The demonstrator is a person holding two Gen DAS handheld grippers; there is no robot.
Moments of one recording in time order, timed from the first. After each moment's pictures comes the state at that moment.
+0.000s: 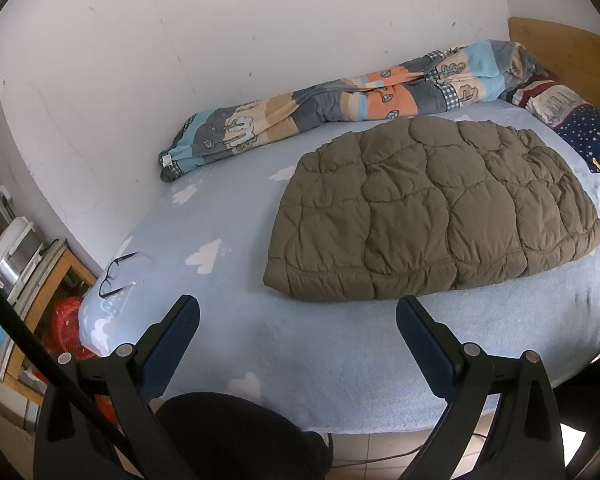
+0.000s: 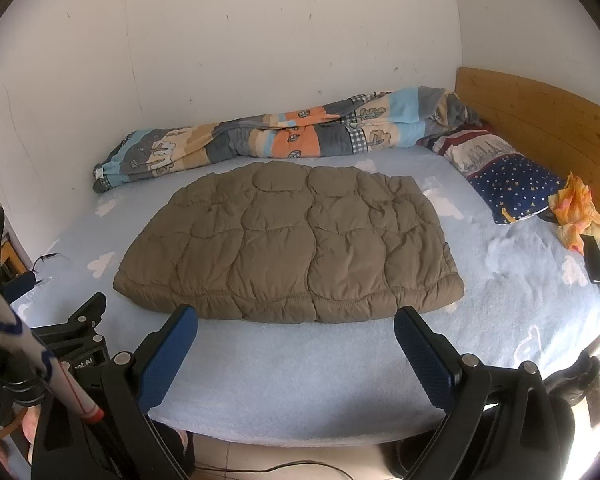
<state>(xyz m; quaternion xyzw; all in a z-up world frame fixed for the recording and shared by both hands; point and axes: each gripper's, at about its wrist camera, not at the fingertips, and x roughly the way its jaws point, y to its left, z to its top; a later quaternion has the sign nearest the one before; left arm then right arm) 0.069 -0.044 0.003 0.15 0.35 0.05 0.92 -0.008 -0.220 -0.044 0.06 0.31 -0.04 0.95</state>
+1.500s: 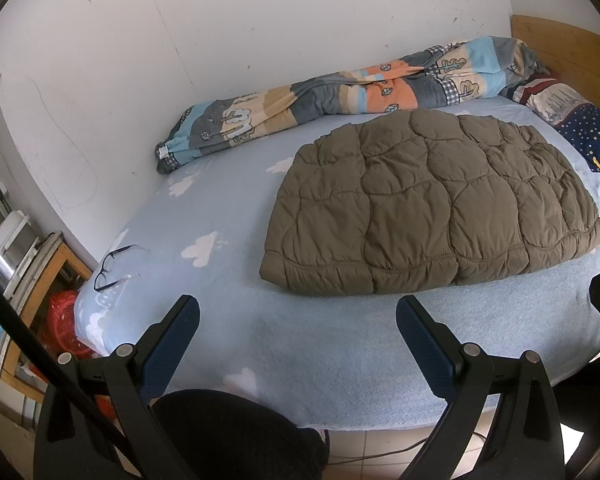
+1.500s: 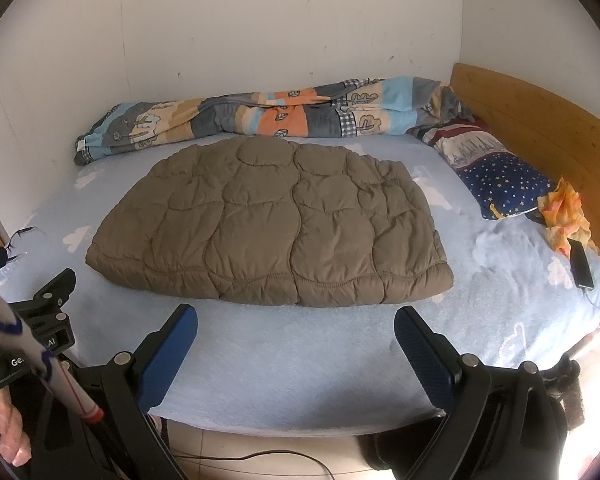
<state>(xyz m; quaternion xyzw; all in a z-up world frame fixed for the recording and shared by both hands) 0.074 -0.040 -0.002 0.15 0.36 0.05 0.92 0.004 -0.221 -0.066 0.03 0.34 -0.06 0.94</state>
